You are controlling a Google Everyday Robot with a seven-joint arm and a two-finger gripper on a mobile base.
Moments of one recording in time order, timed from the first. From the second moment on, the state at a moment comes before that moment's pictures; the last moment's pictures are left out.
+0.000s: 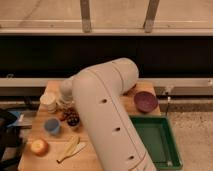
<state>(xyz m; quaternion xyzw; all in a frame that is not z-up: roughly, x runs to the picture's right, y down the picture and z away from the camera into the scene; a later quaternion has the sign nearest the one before) -0.258 0.099 0.928 -0.30 -0.13 0.29 0.90</state>
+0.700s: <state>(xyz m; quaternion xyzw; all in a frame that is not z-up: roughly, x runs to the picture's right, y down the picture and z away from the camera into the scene) -0.250 0.095 0.929 -0.31 -0.14 0.30 0.89</state>
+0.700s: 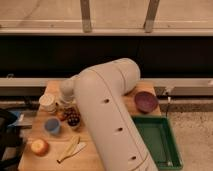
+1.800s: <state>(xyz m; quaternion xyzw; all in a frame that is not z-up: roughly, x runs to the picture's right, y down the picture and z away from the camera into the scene) -0.221 0.005 0.892 -0.32 -0.30 0.40 0.80</state>
